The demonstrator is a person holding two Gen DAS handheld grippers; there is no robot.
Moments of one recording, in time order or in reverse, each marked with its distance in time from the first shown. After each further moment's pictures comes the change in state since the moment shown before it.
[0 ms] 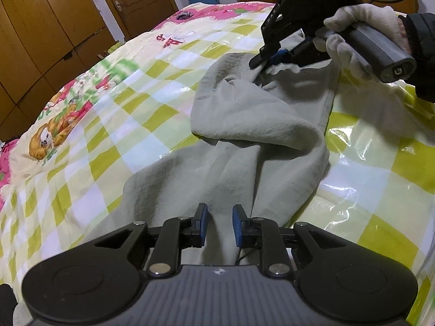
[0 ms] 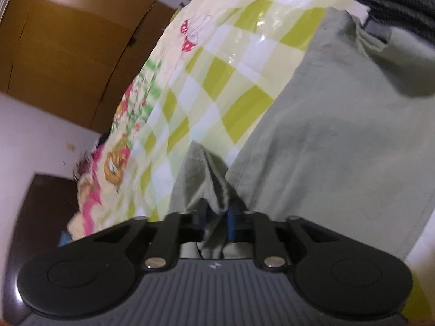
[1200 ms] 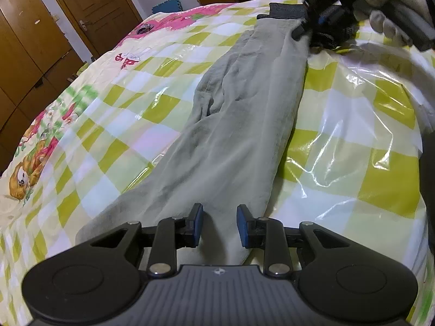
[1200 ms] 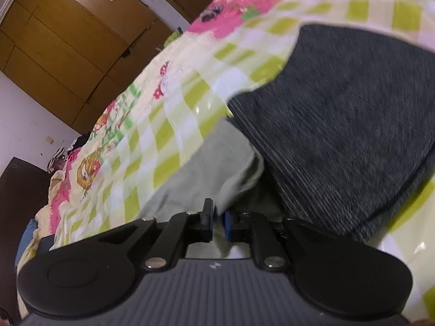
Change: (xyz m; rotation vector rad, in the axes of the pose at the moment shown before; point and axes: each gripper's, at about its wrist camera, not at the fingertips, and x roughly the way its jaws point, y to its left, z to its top) left arm 0.014 -0.049 0.035 0.145 -0.010 -0.066; right arm -0.133 -0.068 0.043 -0.174 -0.091 -0.187
